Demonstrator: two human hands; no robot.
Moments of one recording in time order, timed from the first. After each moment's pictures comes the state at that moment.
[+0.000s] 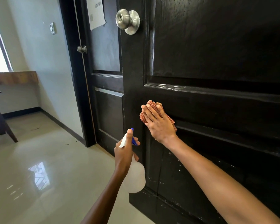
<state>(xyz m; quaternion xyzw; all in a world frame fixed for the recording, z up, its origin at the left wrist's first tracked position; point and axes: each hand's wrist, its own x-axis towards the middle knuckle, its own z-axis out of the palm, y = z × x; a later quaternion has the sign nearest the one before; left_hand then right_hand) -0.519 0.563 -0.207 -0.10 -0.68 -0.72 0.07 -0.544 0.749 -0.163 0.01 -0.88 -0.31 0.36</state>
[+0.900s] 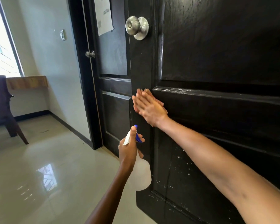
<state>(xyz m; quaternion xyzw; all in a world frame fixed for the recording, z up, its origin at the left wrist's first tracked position) -0.523 0.547 -0.183 -0.12 -0.66 -0.74 0.09 -0.609 0.708 -0.086 0.03 -0.83 -0.47 0.31</state>
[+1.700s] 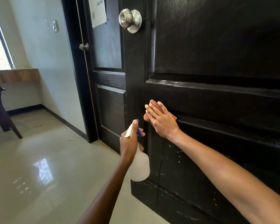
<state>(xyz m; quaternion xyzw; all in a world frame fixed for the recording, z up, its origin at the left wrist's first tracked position) -0.501 0.562 -0.191 -0.12 -0.67 -0.73 0.07 -0.530 0.756 -0.160 0.06 -0.87 -0.36 0.33</state>
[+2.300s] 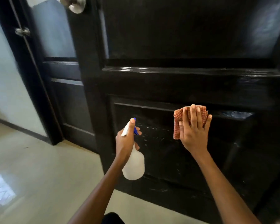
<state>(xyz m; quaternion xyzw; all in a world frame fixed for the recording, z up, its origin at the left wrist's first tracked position) -0.436 0.631 -0.212 -0.20 -0.68 -0.70 -0.07 -0.312 0.871 -0.253 -0.24 -0.81 -0.20 0.49</state>
